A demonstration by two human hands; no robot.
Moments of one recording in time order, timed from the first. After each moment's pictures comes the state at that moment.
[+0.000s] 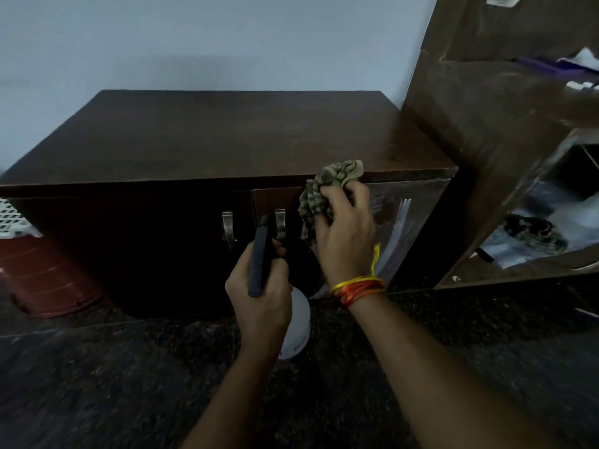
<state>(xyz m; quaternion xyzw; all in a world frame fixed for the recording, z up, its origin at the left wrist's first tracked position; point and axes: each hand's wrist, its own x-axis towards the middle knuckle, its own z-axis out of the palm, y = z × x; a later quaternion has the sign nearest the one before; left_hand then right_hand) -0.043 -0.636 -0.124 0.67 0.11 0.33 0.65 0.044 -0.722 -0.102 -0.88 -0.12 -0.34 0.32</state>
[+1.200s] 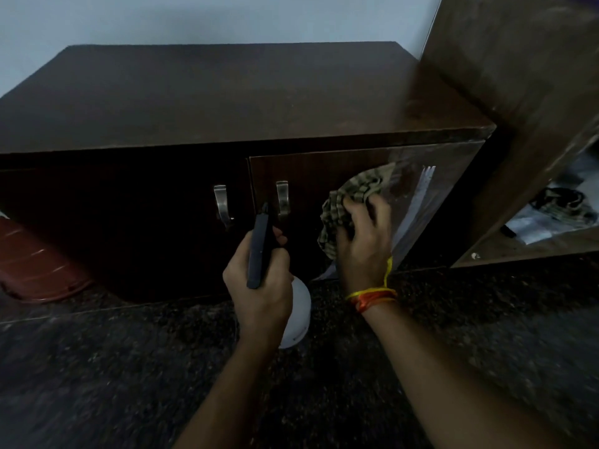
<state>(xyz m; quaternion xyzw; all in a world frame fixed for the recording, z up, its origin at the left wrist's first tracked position) -0.030 -0.633 -0.163 0.69 0.11 0.31 0.65 0.056 -0.745 -0.184 -0.88 -0.10 -0.30 0.35</state>
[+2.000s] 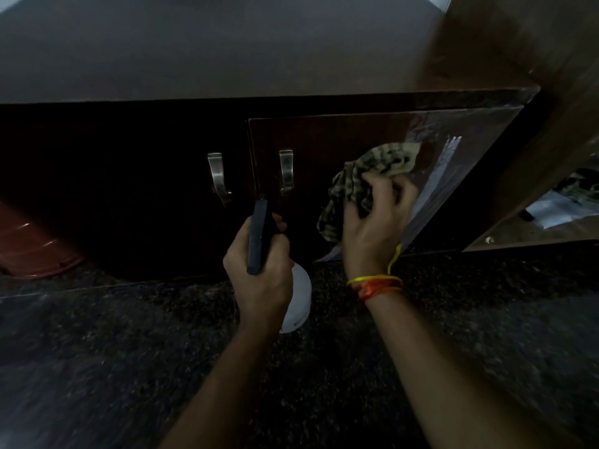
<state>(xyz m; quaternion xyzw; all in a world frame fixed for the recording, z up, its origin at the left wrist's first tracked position) -0.021 -0.629 -0.191 0.68 0.12 0.31 0.65 0.056 -0.735 -0.191 -0.84 -0.02 -0.36 0.41</state>
